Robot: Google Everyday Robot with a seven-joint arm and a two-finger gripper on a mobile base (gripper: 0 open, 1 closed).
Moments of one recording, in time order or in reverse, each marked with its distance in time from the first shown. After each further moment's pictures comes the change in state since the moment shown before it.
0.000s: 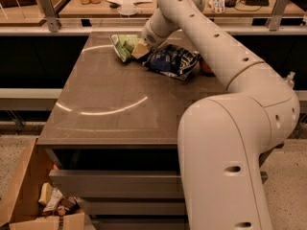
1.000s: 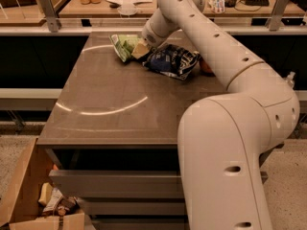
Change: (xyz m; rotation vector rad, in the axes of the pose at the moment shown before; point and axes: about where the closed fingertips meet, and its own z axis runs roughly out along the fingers) arm 0.000 0.000 0.000 0.000 0.000 0.000
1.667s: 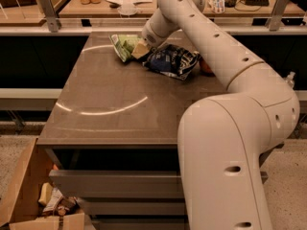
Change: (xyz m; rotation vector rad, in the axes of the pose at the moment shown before) arm 0.000 0.000 0.000 0.000 0.000 0.000
